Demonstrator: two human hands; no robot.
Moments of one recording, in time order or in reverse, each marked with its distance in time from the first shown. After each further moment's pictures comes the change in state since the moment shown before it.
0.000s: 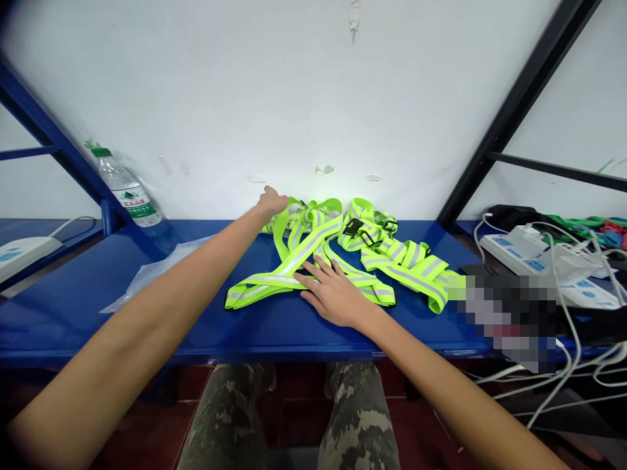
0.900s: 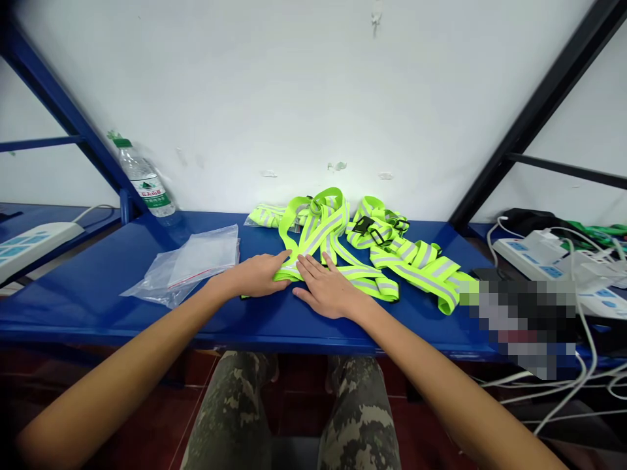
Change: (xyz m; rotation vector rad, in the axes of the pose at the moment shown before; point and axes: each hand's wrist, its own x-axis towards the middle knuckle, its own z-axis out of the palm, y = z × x) left_hand -0.144 -0.065 -0.059 1.013 -0.637 0.405; right_hand 0.025 -0.011 0.018 0.005 -0.082 -0.073
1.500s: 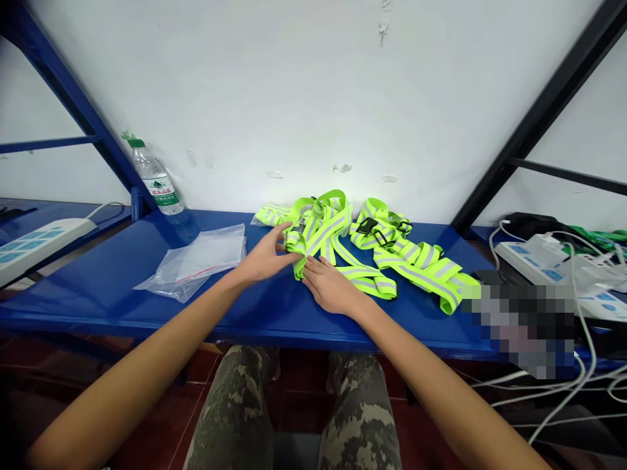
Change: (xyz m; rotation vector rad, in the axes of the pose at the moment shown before) left_hand 0.010 0.003 -0.002 -0.778 0.451 -0.051; right_hand 0.006 -0.002 -0.001 0.077 0.094 -0.044
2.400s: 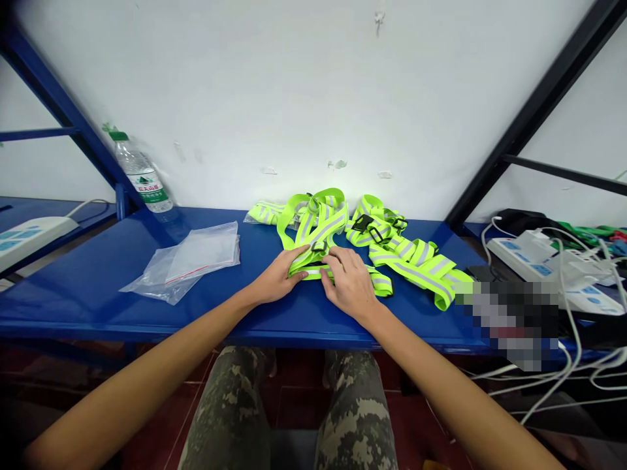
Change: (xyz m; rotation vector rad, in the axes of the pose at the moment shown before) left_hand -0.007 -0.046 0.051 0.110 -0.103 0.305; right_hand -0.033 0.008 -0.007 -0.293 0.682 0.065
